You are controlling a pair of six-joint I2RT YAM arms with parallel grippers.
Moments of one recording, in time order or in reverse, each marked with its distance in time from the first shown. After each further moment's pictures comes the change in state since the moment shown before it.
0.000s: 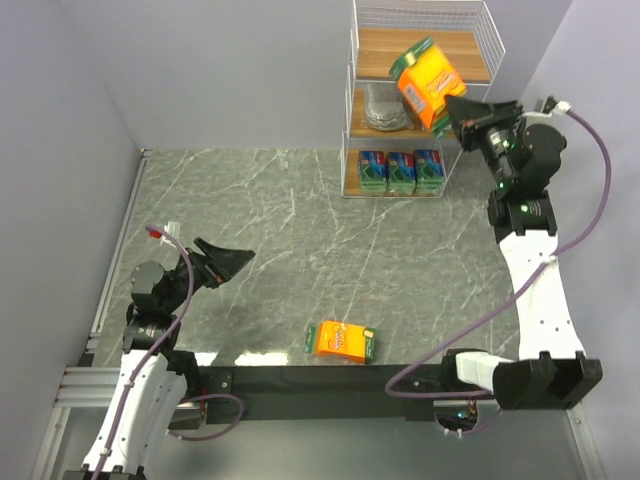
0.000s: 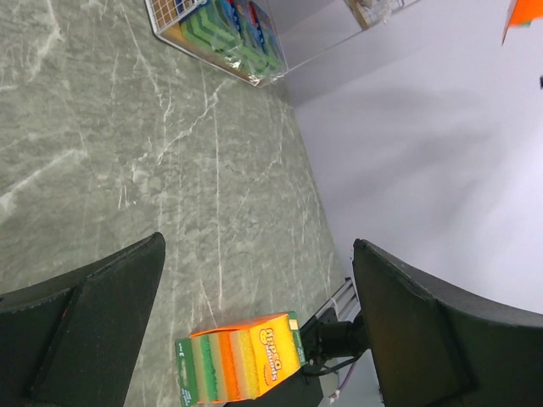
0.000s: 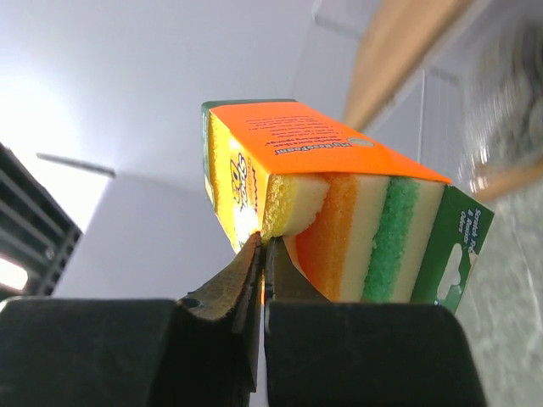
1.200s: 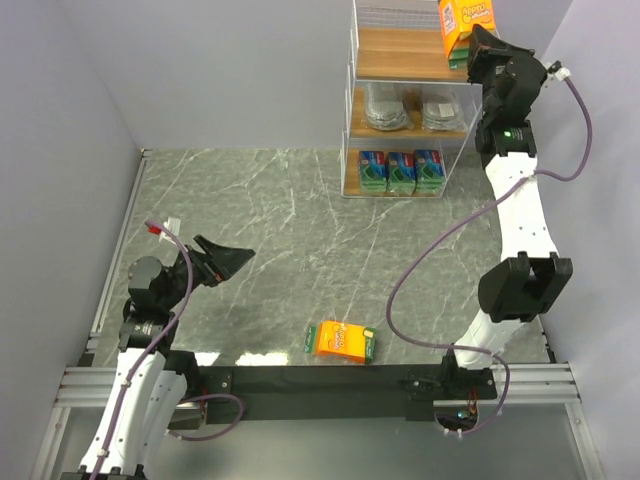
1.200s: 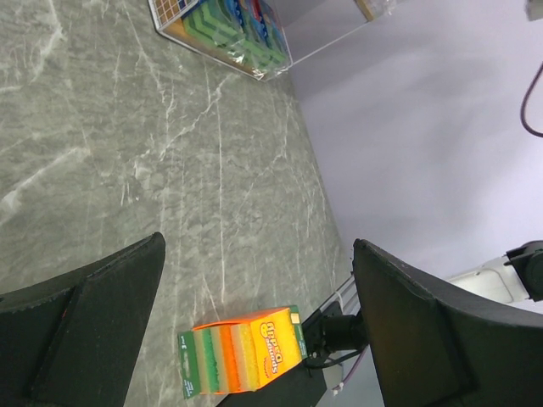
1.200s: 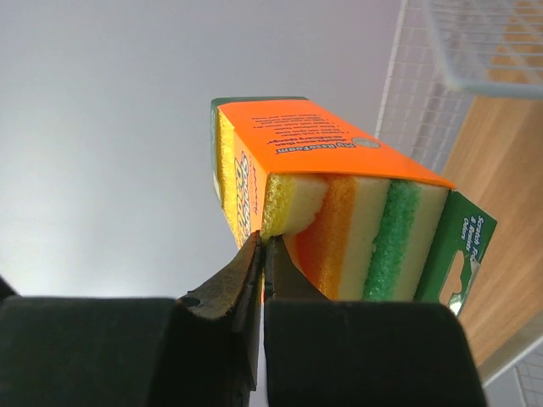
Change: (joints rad) left arm 0.000 0.016 0.064 -0.083 0.008 0.044; right arm -0.010 0.544 0.571 0.045 0.403 0.256
